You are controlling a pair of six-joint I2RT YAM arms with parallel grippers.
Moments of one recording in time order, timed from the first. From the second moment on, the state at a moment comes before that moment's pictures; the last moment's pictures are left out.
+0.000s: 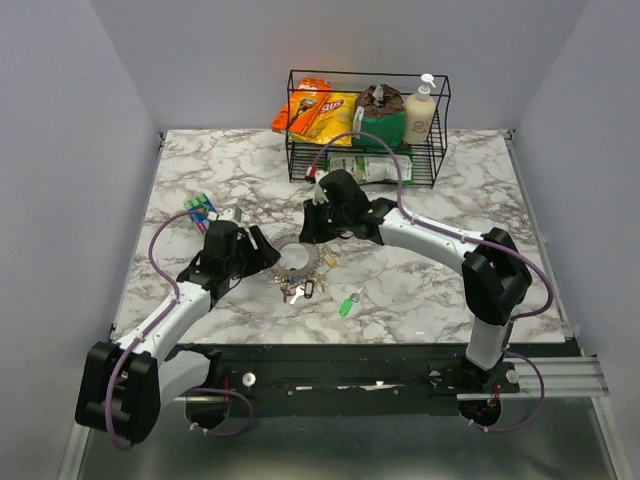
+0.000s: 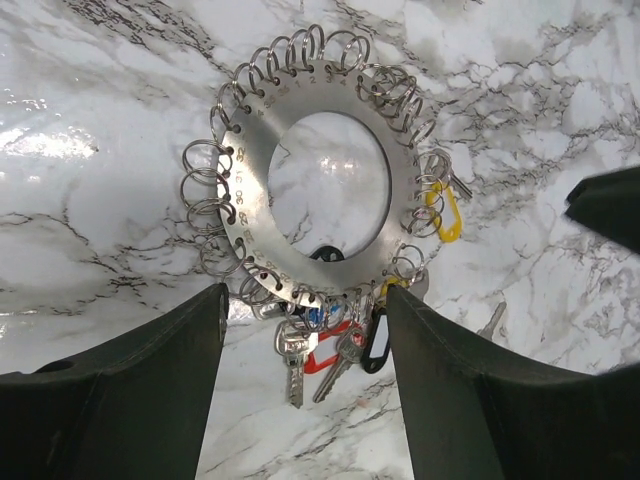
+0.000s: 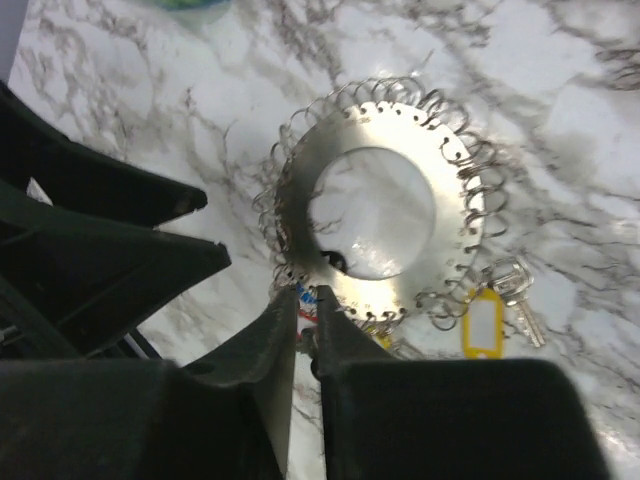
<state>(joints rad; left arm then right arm) -0.28 1.06 0.50 -0.10 0.14 -0.65 0.78 1.84 1.41 -0.26 -0.22 0.42</state>
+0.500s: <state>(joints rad) -0.18 1.02 0.57 -0.18 0.14 -0.65 0.94 1.96 1.47 -0.35 -0.19 0.42</state>
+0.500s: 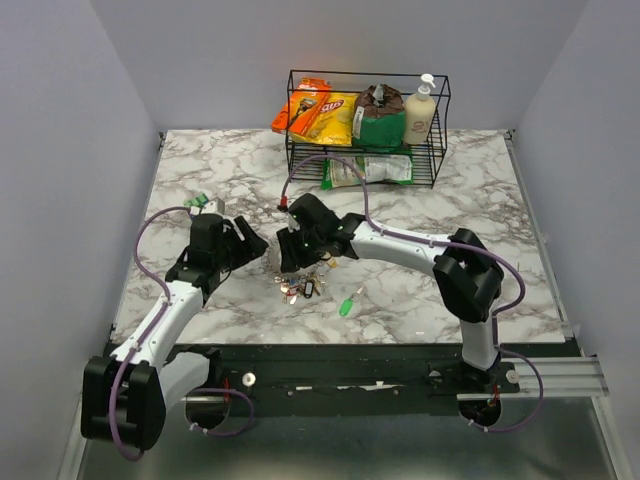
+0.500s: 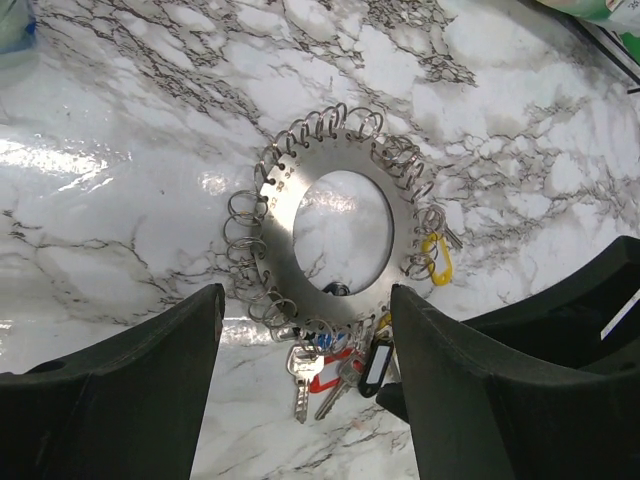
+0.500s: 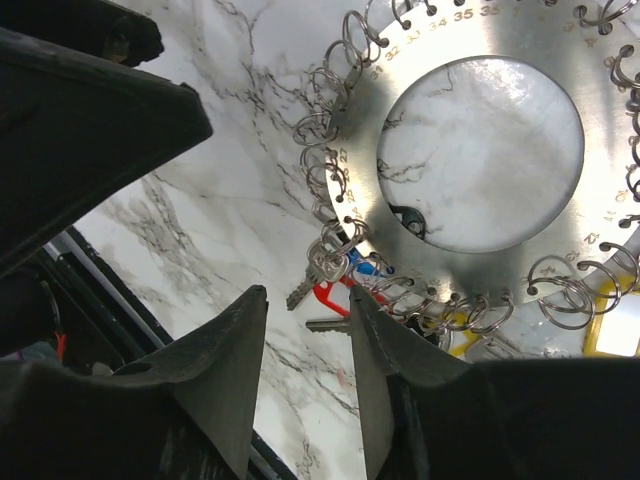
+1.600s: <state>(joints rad) -0.16 1.02 0.51 -0.18 0.14 -0.64 0.97 2.13 1.60 -0.45 -0.19 0.45</state>
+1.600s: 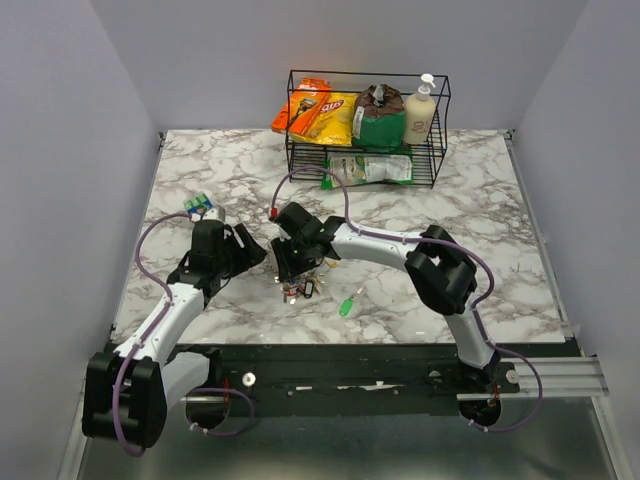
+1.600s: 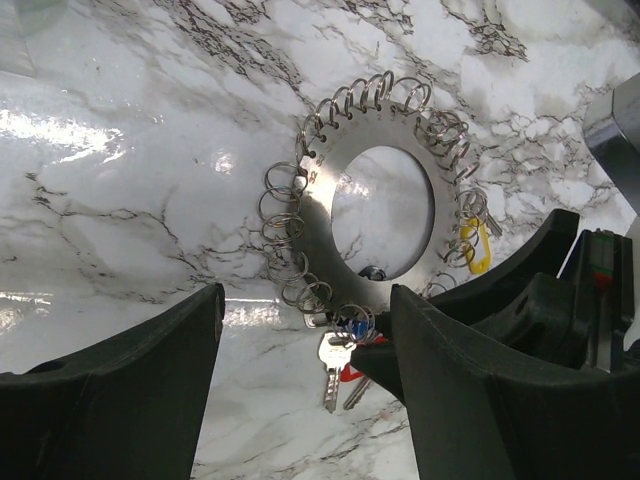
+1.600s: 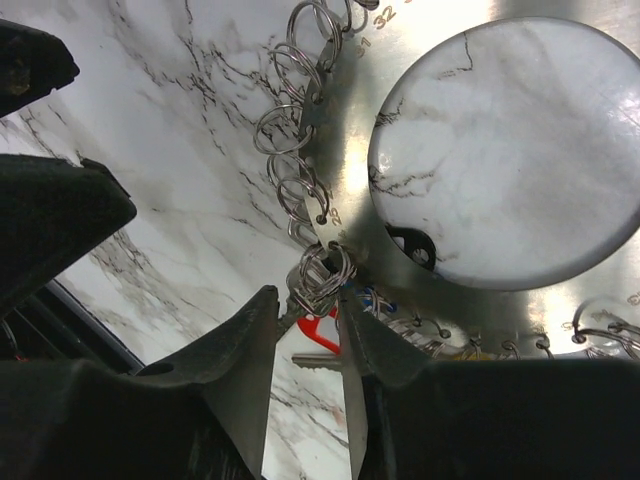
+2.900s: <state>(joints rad) -0.16 0.94 0.43 -0.13 0.21 -0.60 0.97 1.99 1.53 -0.41 -0.18 0.26</state>
